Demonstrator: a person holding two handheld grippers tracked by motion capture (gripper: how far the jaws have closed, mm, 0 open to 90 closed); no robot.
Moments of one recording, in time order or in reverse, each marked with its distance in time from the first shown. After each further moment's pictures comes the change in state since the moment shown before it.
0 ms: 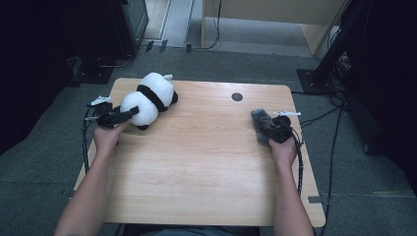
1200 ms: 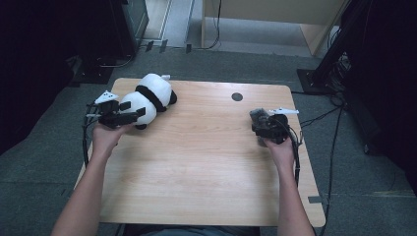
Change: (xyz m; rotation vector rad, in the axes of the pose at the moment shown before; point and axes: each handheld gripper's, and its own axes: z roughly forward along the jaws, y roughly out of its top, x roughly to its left) left arm -0.063 0.019 -0.032 0.034 -0.090 0.223; right arm 0.045 0.014 -0.040 -0.049 0.048 -0.094
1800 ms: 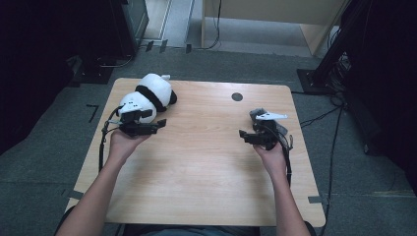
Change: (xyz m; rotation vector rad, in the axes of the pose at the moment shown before) left arm -0.060 -0.011 0.022 0.045 -0.112 0.120; right arm 0.046 -0.006 -0.005 -0.016 0.098 -0.080
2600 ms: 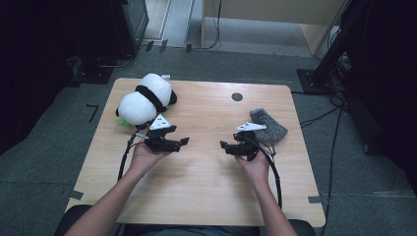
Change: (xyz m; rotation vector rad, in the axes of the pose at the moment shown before) left arm -0.061 -0.028 0.045 0.089 -0.091 0.077; right arm 0.056 -0.019 0.027 0.021 0.081 -0.031
